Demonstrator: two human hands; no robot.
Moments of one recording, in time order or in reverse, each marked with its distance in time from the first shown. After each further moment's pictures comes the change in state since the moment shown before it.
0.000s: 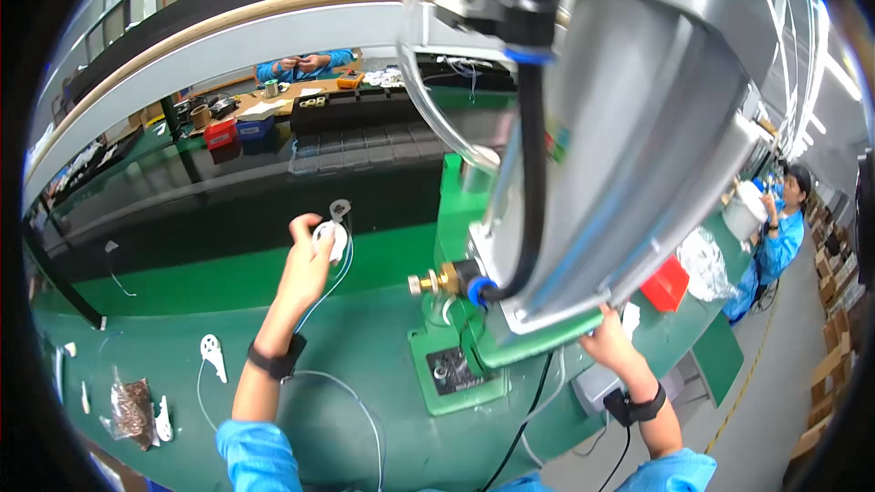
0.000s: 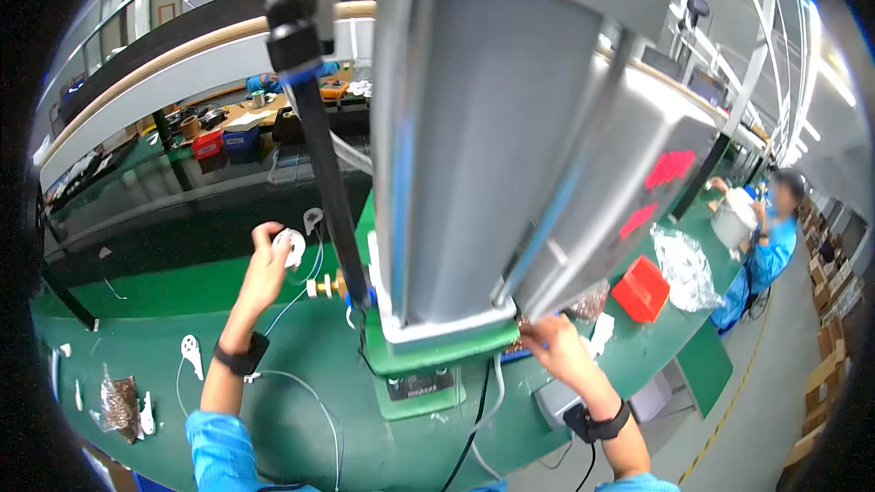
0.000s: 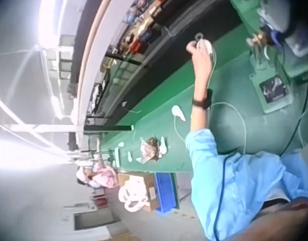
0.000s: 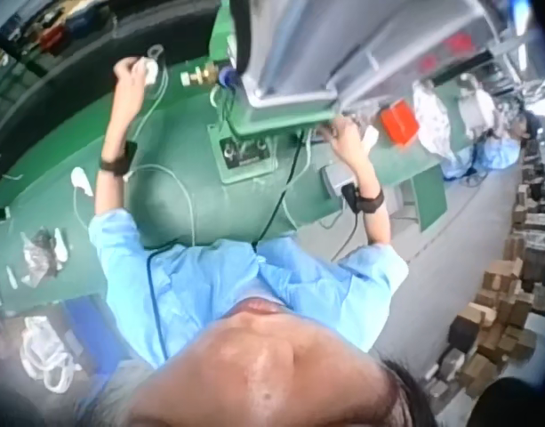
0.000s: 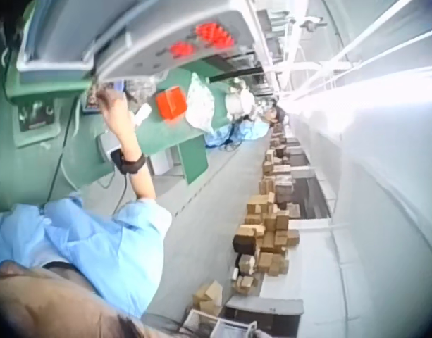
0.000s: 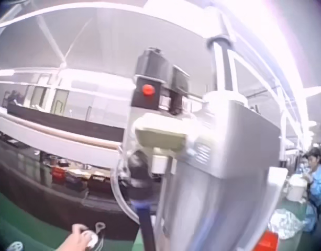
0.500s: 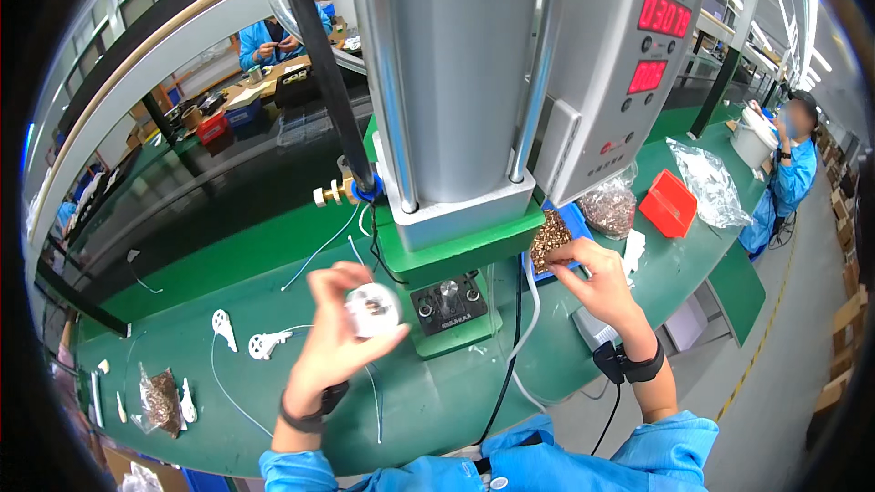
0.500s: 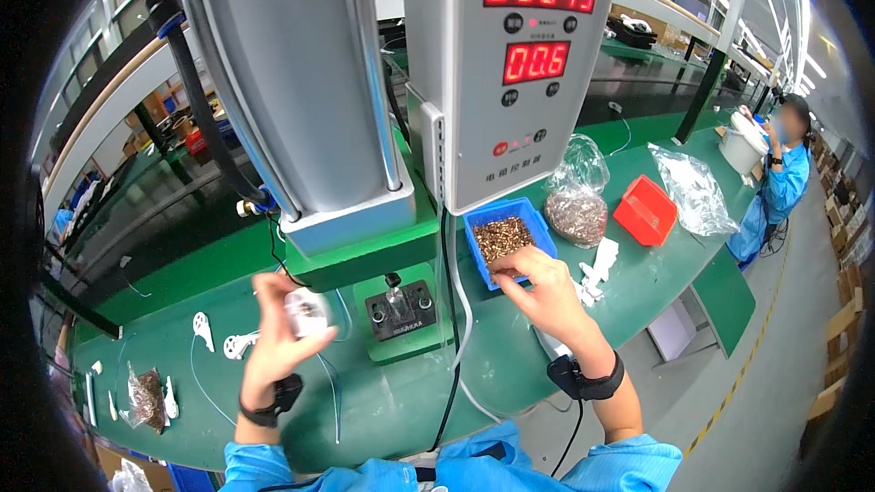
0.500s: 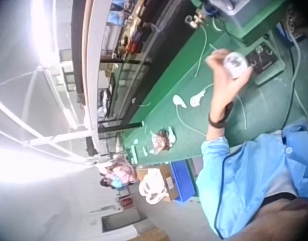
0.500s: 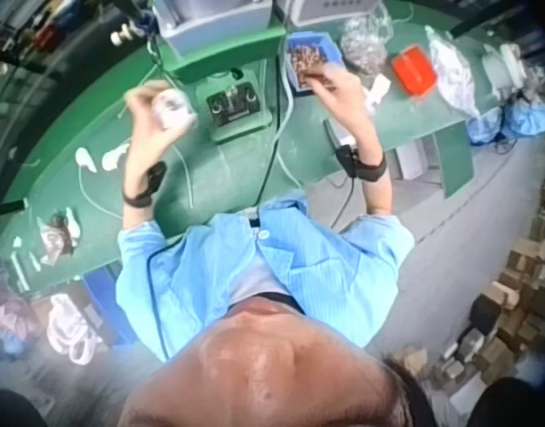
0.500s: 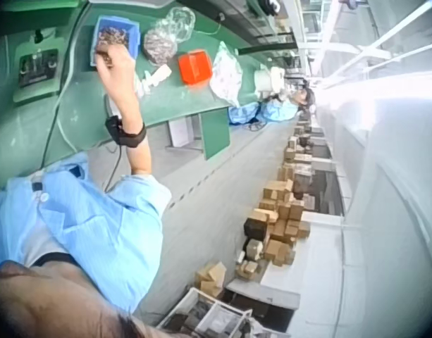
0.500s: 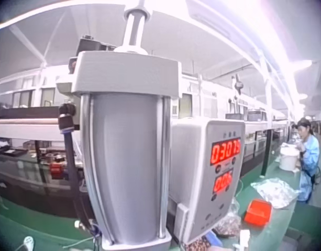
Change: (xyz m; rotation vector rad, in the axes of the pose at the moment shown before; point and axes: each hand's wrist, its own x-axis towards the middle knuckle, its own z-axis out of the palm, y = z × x) left_hand -0.142 0.095 0.024 -0.149 -0.275 0.288; right_hand -0.017 -0.041 -0.006 0.254 0.201 -0.165
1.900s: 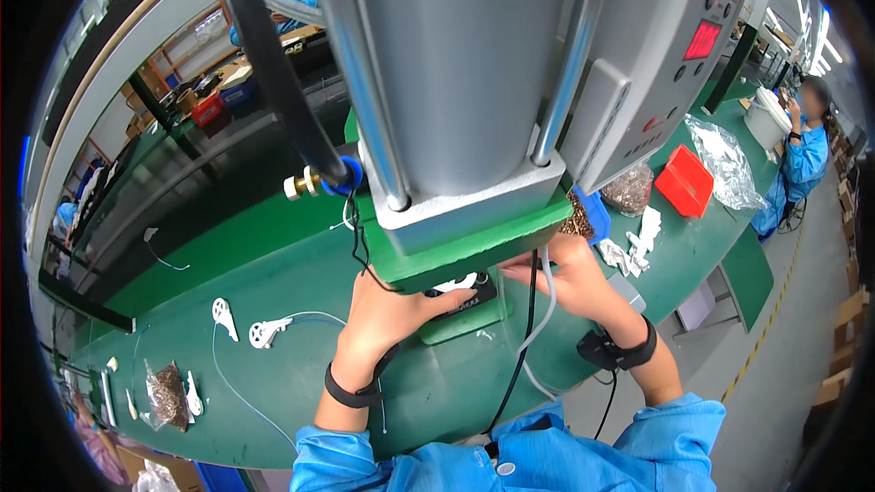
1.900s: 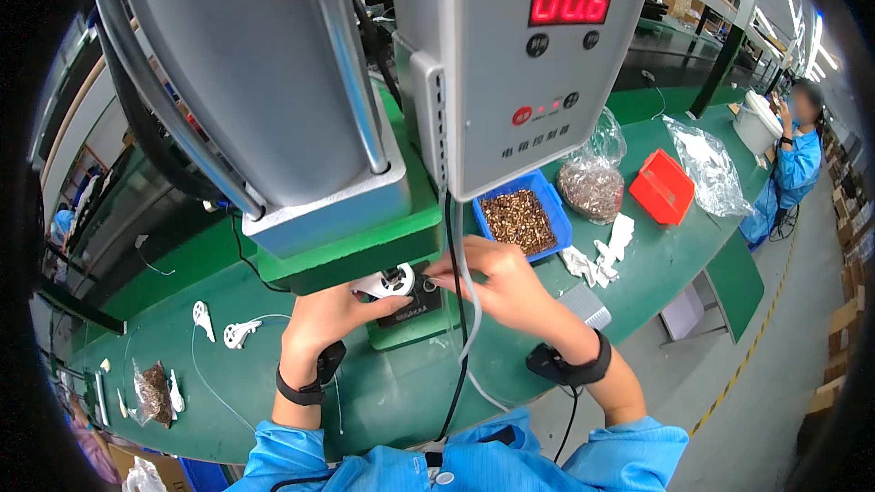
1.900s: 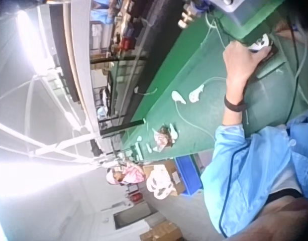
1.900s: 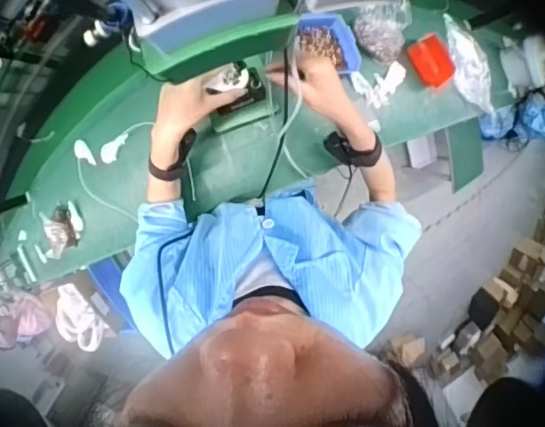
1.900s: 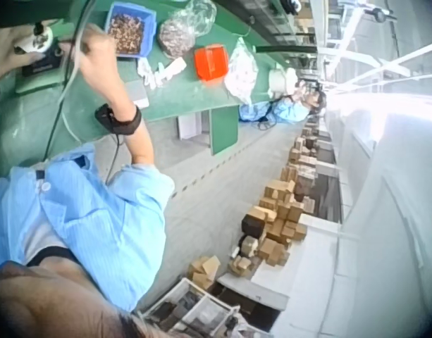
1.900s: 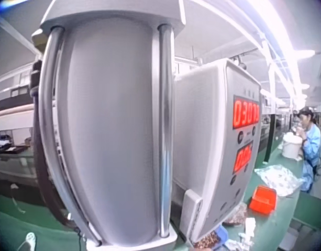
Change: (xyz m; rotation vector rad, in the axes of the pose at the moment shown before) left_hand 0.038 -0.001 0.049 0.408 -0.264 -0.308; right_hand 0.023 -0.023 0.035 0.321 -0.180 -0.033
